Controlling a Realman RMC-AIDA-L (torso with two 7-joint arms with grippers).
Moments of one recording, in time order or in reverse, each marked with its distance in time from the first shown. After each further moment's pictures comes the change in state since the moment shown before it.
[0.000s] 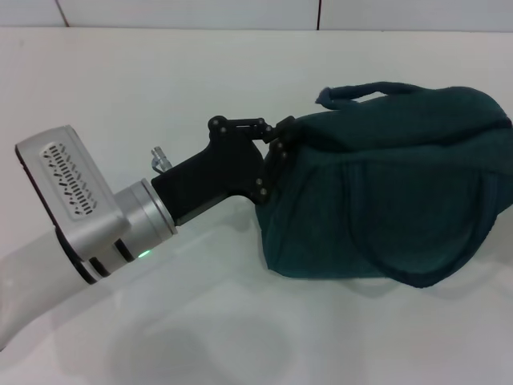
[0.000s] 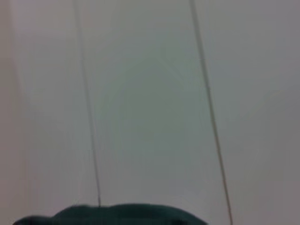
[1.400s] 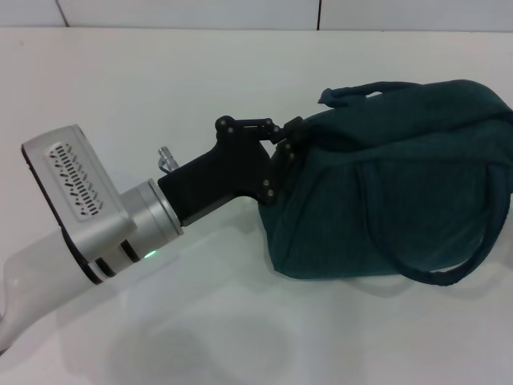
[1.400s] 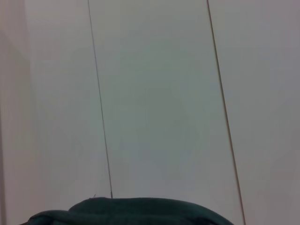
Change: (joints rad) left arm -0.003 -0.006 0.000 0.009 0.009 0.000 0.000; right arm 0.010 -0.009 0.033 -0.019 -0.068 -0.005 0.048
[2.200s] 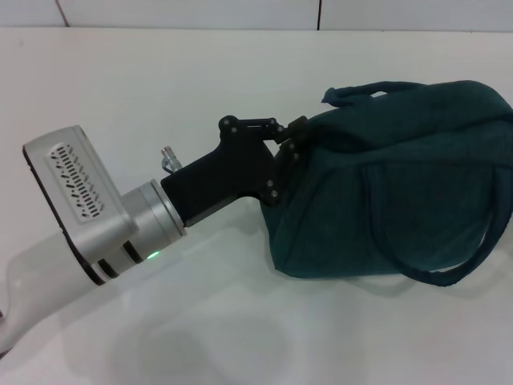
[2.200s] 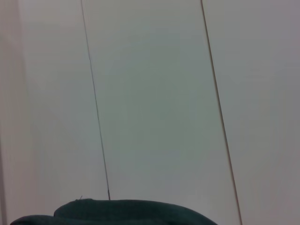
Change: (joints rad) left arm 0.007 -0.001 0.003 0.019 0.002 0.001 0.000; right arm 0.014 -0.009 -0.007 -0.055 0.000 0.039 0.085
